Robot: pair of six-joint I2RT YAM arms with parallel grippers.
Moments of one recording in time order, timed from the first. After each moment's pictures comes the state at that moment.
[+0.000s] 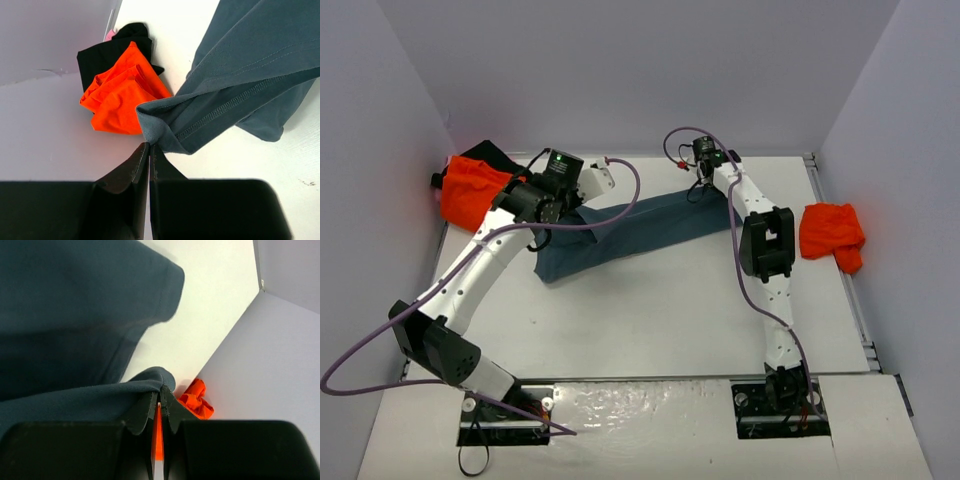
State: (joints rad) left arm -0.51 1.50 1.64 -0.95 -0.43 0.72; right arm 0.26 2.45 2.20 -0.83 0.57 -0.76
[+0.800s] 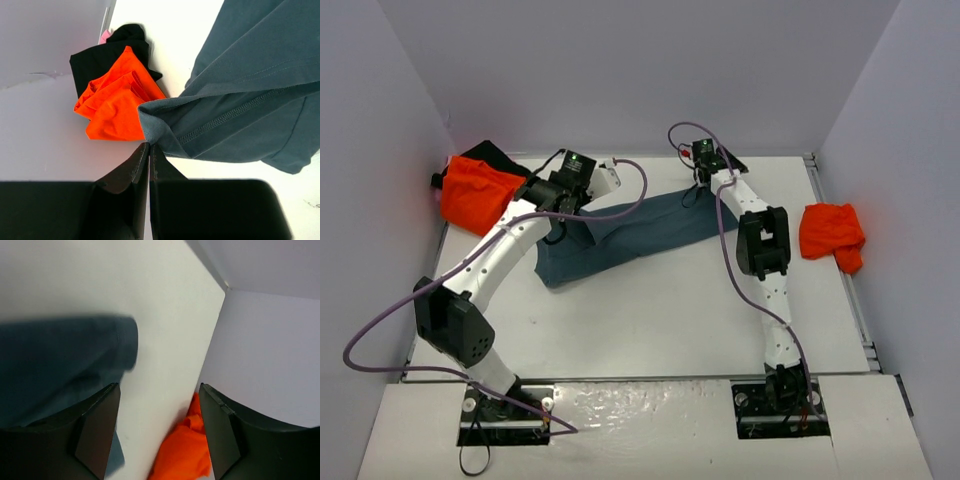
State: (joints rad) left arm -0.50 1.62 1.62 -0.85 -0.47 0.72; right arm 0.25 2.54 2.20 -0.49 0.71 -0.69
